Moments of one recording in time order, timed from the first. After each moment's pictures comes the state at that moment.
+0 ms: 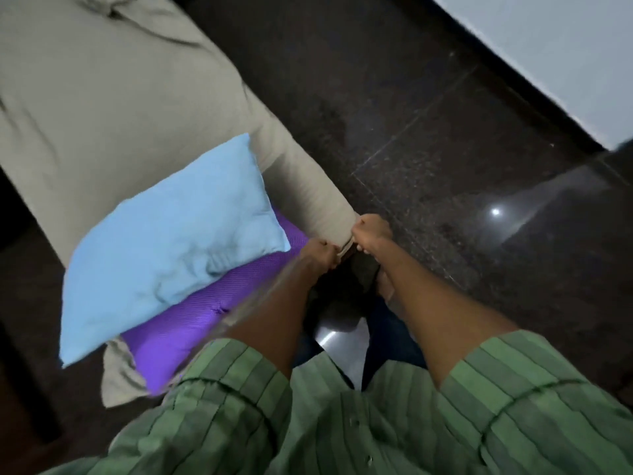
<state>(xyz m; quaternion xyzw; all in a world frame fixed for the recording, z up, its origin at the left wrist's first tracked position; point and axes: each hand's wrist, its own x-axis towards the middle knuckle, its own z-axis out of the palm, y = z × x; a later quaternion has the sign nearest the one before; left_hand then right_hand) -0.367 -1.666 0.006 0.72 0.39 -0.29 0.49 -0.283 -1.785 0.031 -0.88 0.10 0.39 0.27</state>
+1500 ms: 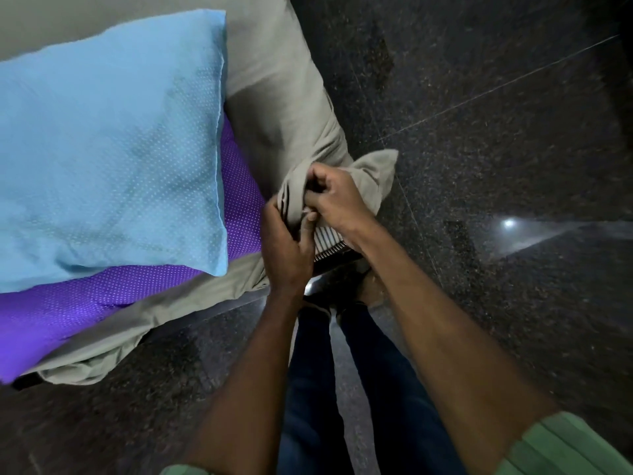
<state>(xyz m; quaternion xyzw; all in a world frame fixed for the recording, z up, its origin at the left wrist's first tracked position) -0.333 -1.677 -0.164 0.75 0.46 0.16 0.44 -0.199 -1.709 -0.130 -0.69 -0.14 0.45 0.55</state>
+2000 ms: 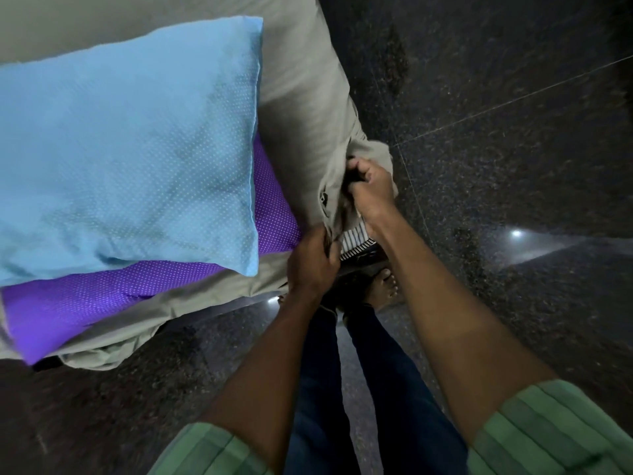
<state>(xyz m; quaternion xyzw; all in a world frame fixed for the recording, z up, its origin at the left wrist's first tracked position) -0.345 -1.682 -0.186 0.83 0.43 -0.04 0.36 -0.183 -1.697 -0.153 -0.73 0.03 0.40 0.56</state>
